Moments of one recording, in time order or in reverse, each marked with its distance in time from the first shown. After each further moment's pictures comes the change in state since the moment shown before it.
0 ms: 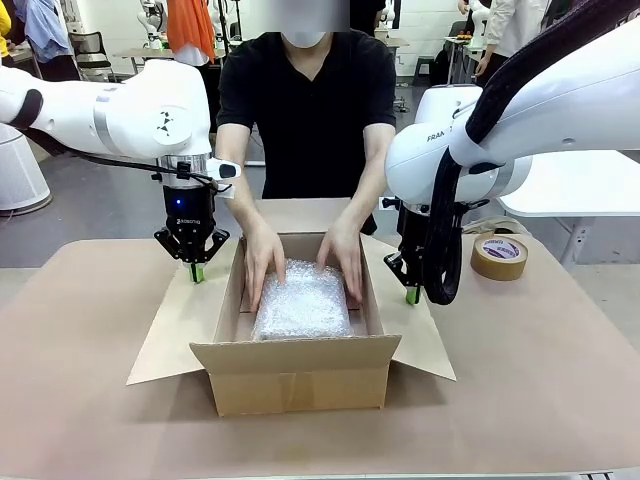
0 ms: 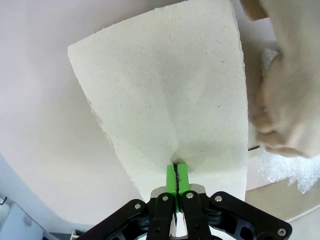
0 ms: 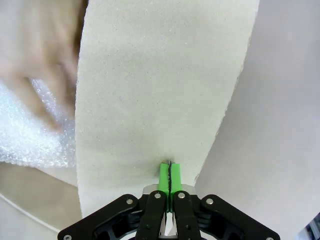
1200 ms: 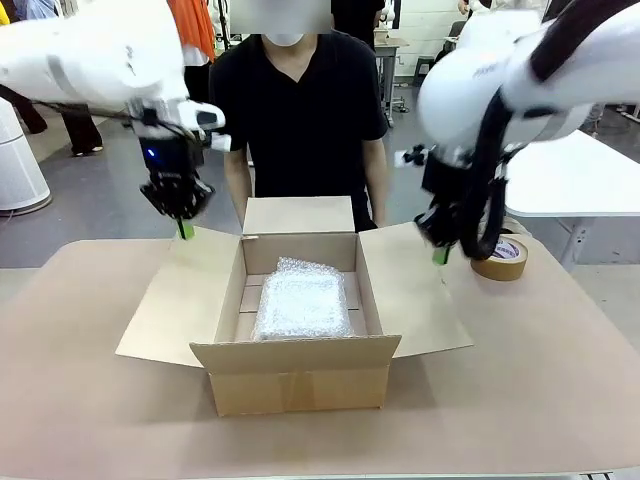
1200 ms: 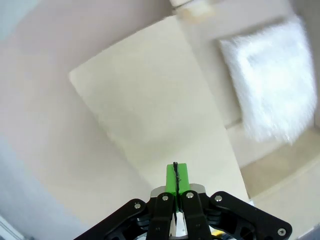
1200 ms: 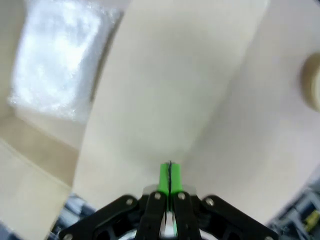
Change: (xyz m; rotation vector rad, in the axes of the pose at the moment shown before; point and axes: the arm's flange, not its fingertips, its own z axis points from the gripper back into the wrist) left arm -0.039 0.013 0.096 -0.042 -0.126 -0.241; right arm -0.037 -0.025 0.099 -0.024 -0.068 0.202
